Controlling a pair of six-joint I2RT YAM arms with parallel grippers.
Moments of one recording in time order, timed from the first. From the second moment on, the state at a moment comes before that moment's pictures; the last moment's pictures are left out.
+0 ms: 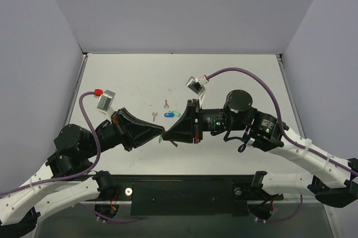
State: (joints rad) left arm -1.00 0.58 0.89 -0.01 0.20 -0.91; right arm 1.08 1.09 1.28 -0.23 -0.47 0.71
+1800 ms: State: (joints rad) left arm -0.99 0.57 1.08 -0.20 0.23 -0.81; right arm 1.07 1.12 1.37 -0.44 -0.56 0.61
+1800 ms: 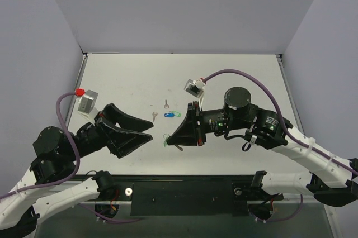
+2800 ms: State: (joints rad) left arm -0.99 0.61 0.91 0.08 0.17 -0.91; right arm 1.07 1.08 1.30 -0.19 -0.48 0.71
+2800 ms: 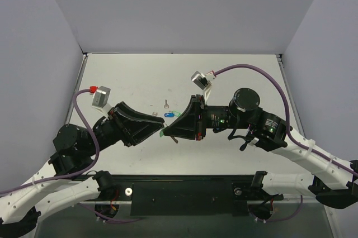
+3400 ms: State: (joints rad) left arm -1.04 0.65 0.93 0.09 0.18 -0.90; right arm 1.07 1.07 1.30 -0.20 -0.48 0.72
